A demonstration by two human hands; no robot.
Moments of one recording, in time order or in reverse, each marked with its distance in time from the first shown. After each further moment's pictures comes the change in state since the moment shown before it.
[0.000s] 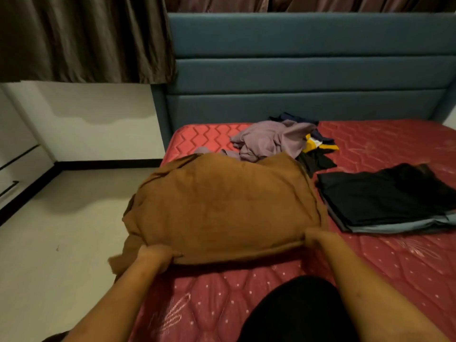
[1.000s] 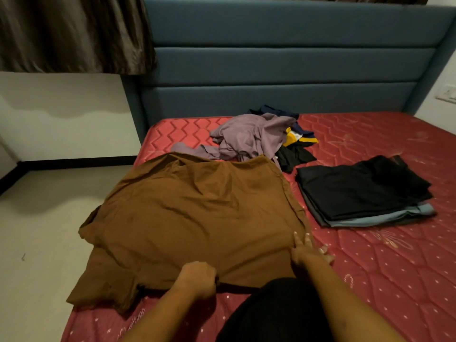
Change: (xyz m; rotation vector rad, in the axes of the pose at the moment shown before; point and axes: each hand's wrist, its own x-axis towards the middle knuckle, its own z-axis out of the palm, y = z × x) left_hand 0.020 0.152 0.004 -0.025 0.205 0.280; right_hand -0.025 0.032 0.045 -0.050 -0.025 0.247
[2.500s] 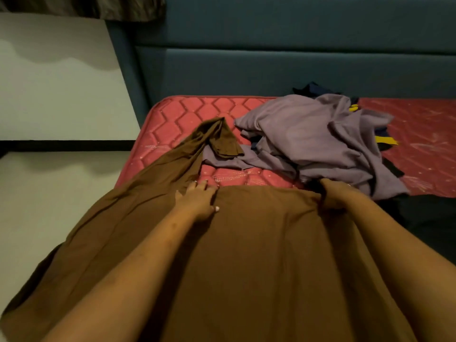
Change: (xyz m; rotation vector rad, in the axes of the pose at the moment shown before) left_hand 0.281 -0.223 -0.109 -0.270 0.205 -0.199; right_hand 0.230 -0.189 -0.187 -0.227 0.204 -0.167
